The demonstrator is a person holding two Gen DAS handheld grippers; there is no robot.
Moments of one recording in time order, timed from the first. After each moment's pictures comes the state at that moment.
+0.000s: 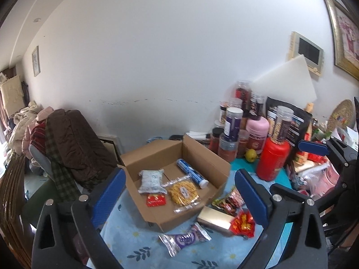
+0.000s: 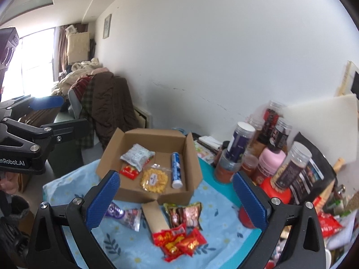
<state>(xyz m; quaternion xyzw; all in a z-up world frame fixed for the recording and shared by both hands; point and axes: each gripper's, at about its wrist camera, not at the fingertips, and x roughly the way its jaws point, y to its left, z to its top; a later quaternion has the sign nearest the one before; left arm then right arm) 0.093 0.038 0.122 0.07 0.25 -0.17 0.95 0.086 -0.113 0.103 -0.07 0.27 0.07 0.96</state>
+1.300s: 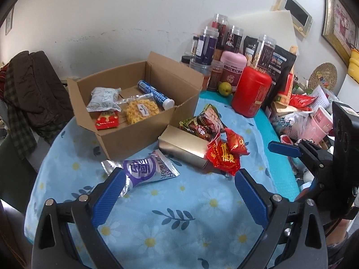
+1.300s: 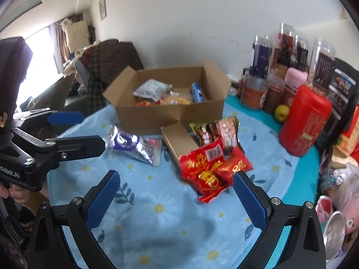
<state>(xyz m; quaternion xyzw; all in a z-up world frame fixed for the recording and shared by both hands) 0.078 0.027 -0.038 0.03 0.39 -0.27 0.88 0.053 -0.109 -0.052 0.00 0.38 0.10 0.92</state>
